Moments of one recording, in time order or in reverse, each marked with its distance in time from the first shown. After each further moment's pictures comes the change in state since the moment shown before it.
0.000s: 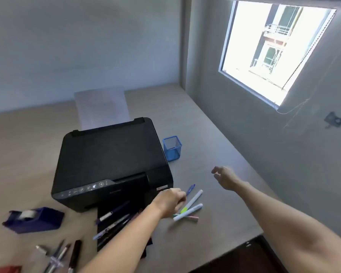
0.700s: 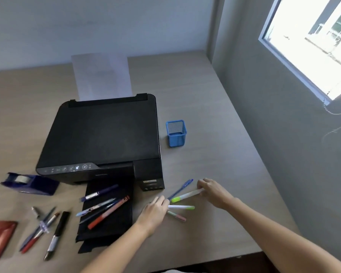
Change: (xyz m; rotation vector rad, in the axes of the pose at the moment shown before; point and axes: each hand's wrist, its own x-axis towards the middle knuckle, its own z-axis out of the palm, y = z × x) left_hand 0.006 0.009 0.083 0.139 -0.076 -0.354; right_hand 0.046 0.047 0.068 -0.113 -0.363 -0.444
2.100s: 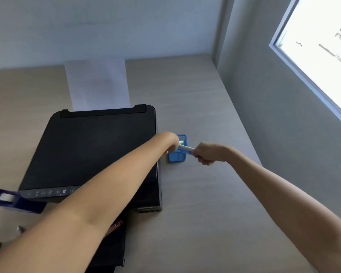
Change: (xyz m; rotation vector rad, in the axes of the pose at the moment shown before) left_hand 0.185 -0.004 -0.246 0.004 -0.442 -0.460; right_hand 0.129 -0.043 -0.170 0.408 -0.307 0.329
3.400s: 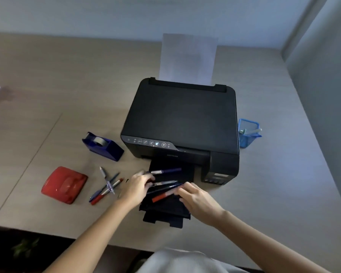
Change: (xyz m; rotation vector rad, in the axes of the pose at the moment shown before) left_hand -0.082 -0.282 0.308 -0.572 0.538 0.028; right_hand -0.069 -0.058 0.315 -0.577 0.291 -0.964
